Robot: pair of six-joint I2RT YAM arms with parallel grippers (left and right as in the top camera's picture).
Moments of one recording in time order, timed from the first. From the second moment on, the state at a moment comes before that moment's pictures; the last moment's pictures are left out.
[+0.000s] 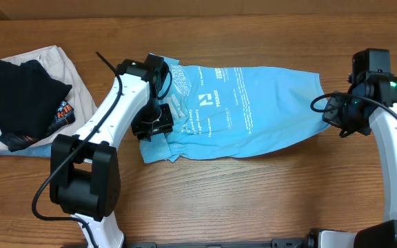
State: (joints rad) left arm -0.28 1.93 1.51 -1.30 0.09 -0.57; right arm -0.12 1.50 1.41 -1.27 0.08 0.33
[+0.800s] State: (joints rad) left arm -0.30 2.10 1.51 -1.29 0.11 -0.66; right arm -0.12 1.50 1.41 -1.27 0.08 0.33
